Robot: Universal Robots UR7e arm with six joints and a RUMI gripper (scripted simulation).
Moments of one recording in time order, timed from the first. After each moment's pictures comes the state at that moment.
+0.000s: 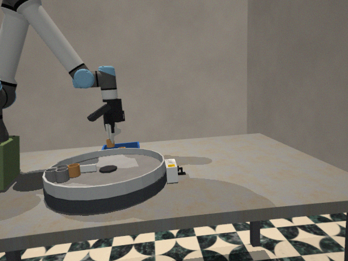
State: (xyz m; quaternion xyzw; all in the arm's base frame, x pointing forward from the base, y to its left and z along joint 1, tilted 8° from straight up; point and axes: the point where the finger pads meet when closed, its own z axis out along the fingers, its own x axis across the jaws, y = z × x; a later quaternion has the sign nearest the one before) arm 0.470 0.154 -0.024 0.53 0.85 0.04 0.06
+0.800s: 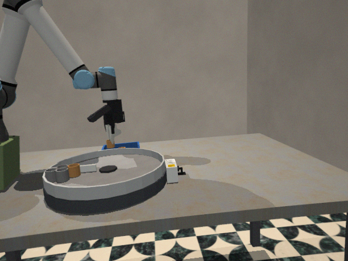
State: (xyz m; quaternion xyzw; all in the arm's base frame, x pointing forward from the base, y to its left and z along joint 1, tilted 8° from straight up) arm 0.471 0.154 -0.028 0.53 0.85 0.04 0.06
